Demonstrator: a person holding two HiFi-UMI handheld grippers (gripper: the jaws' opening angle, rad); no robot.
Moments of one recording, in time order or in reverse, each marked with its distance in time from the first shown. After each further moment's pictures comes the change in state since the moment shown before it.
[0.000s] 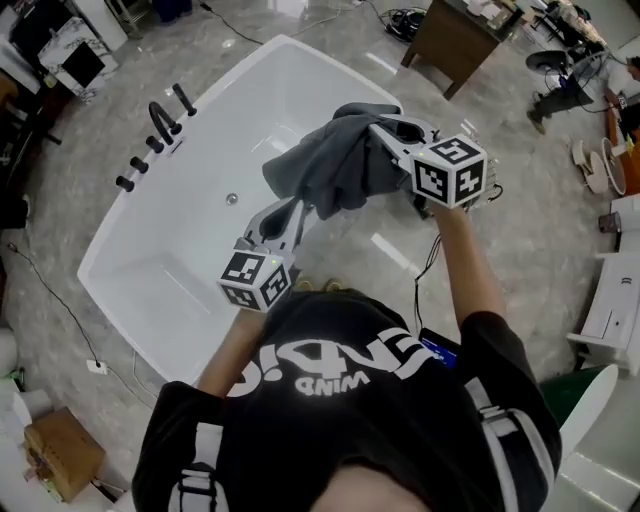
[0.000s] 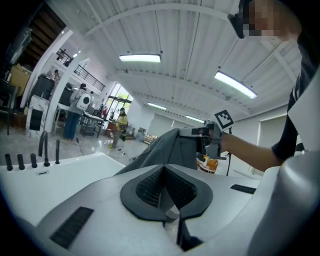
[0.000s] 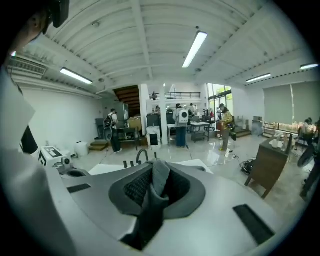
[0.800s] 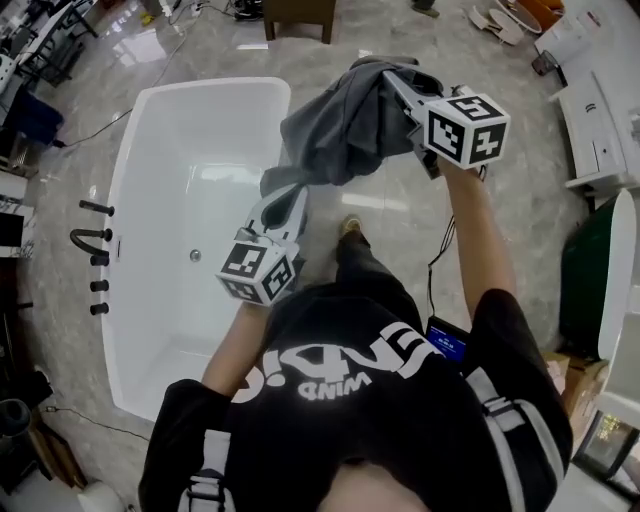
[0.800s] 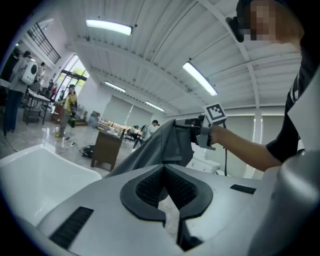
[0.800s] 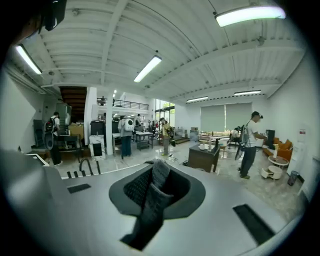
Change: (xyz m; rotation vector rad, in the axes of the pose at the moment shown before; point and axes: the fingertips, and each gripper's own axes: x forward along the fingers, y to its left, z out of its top) left arm 0.116 -0.116 -0.027 0.096 0.156 -0.537; right arm -0.201 -0.138 -0.032 0.129 -0.112 -0.661
